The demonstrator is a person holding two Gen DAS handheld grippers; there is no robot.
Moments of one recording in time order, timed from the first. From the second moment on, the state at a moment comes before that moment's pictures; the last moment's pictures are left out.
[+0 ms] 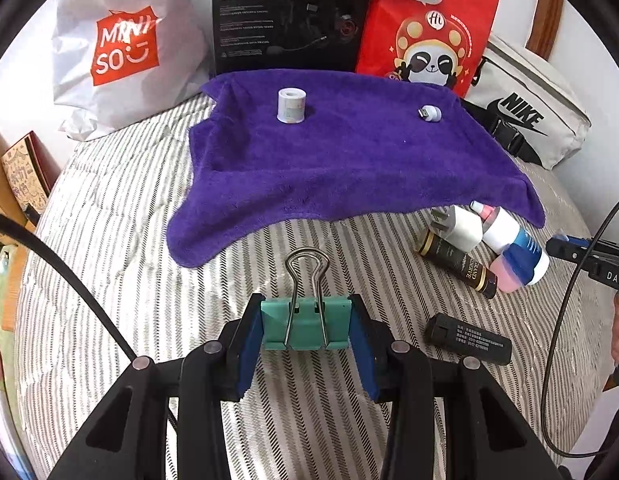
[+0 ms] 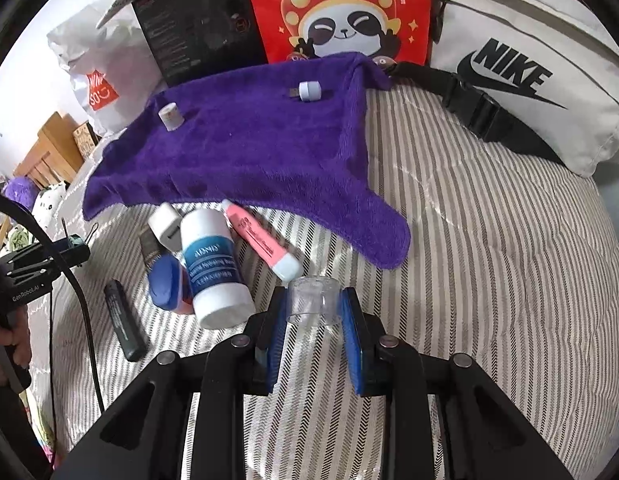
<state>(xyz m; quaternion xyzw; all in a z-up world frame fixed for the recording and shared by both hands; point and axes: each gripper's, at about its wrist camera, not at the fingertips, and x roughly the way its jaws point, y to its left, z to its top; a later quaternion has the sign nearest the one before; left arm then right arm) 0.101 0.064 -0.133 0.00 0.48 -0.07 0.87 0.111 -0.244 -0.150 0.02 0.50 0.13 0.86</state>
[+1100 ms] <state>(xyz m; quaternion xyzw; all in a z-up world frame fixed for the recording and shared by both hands) 0.164 0.098 -0.090 -0.02 0.45 -0.06 0.89 0.178 -0.232 -0.104 0.01 0.46 0.15 0.88</state>
